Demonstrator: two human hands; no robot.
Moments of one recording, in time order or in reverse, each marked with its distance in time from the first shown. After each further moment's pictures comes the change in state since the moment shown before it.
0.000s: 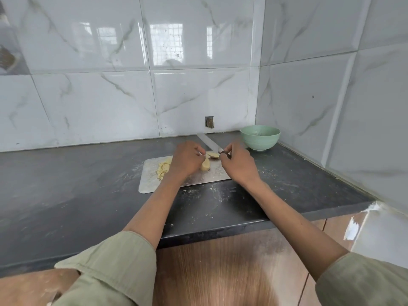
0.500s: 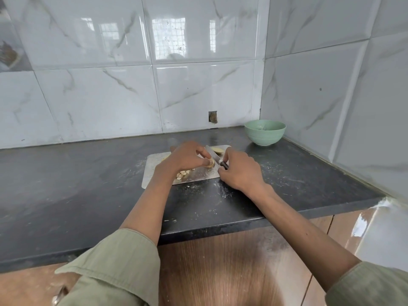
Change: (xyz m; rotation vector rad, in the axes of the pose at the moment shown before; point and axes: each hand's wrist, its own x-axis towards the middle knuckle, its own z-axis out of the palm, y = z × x) left_hand -0.001 -0.005 -0.022 0.234 -0.276 0.037; right_hand -0.026 -0.010 0.000 -0.366 -0.110 -0.101
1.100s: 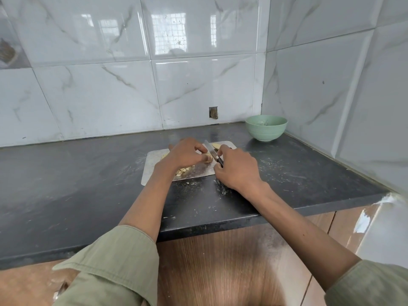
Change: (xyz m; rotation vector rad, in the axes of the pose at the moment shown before) left_hand 0.004 -0.007 0.005 -0.052 0.021 0.007; right_hand -0.001 -0.008 0.007 -0.057 0.049 -0.054
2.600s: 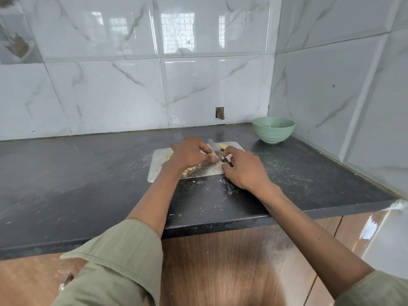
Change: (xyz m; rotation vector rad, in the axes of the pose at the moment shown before) left_hand 0.003 -0.009 0.004 -0.042 0.043 0.000; right_hand 0.005 0.014 0.008 0.179 -0.065 -0.024
